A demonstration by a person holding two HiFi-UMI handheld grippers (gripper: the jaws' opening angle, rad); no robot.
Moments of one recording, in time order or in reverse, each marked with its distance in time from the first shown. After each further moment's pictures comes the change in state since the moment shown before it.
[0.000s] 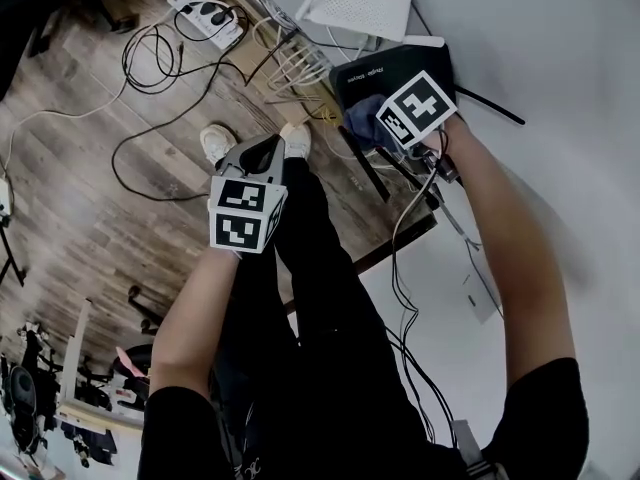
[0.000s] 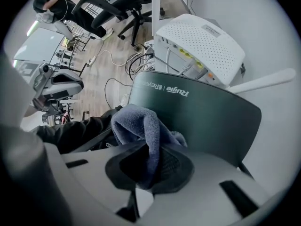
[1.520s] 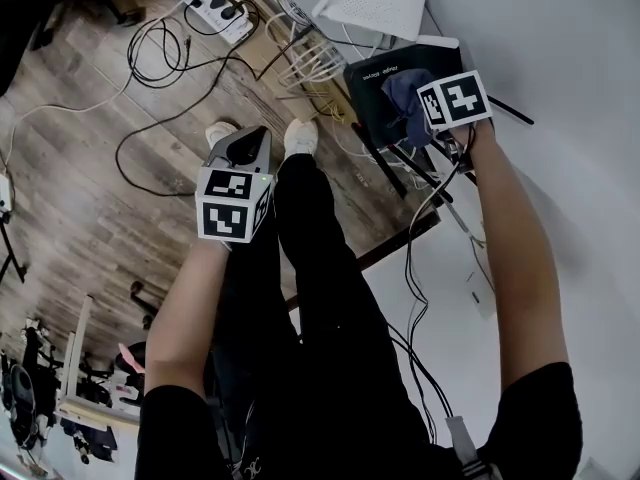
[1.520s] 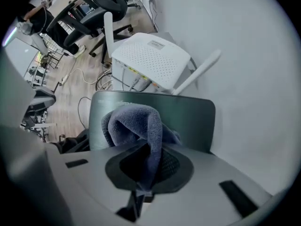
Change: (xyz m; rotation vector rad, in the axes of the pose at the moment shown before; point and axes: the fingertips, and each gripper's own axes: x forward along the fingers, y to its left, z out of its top) left arm -0.014 0.045 -0.007 -0.009 0.024 0.038; right arm -0.022 -0.073 -0.001 0.253 -0.160 -0.231
